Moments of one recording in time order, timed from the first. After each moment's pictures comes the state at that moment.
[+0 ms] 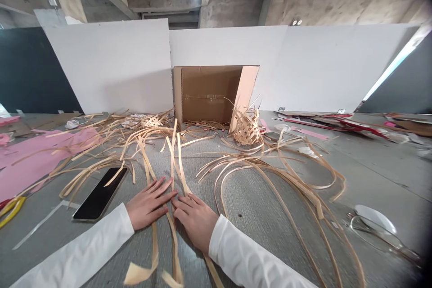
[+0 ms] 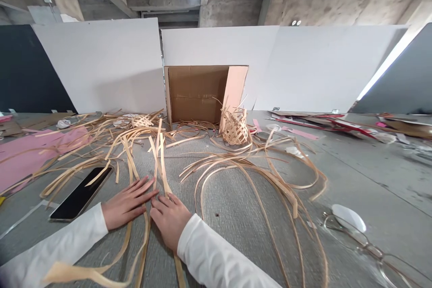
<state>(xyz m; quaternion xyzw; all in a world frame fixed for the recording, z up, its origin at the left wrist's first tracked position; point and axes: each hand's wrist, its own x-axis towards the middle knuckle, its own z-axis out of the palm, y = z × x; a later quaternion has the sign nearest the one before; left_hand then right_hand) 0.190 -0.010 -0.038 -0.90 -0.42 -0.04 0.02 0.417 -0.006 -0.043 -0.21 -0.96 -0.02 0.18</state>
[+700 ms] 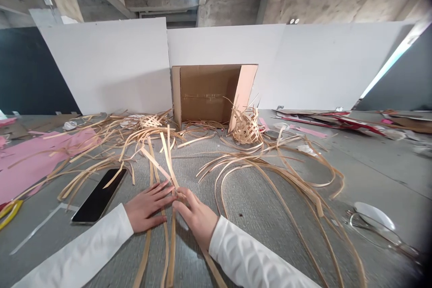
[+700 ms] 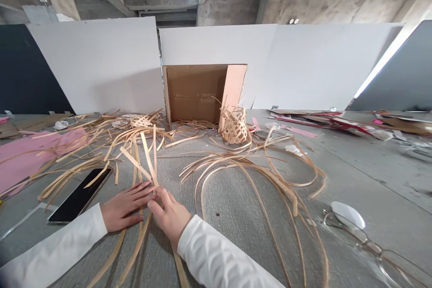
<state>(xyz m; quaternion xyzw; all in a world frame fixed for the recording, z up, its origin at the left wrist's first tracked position) 0.183 -0.008 -0.040 -0.93 -0.36 -0.07 0.02 0.413 -0.005 -0.037 -0.23 -0.93 -0.01 0.29</state>
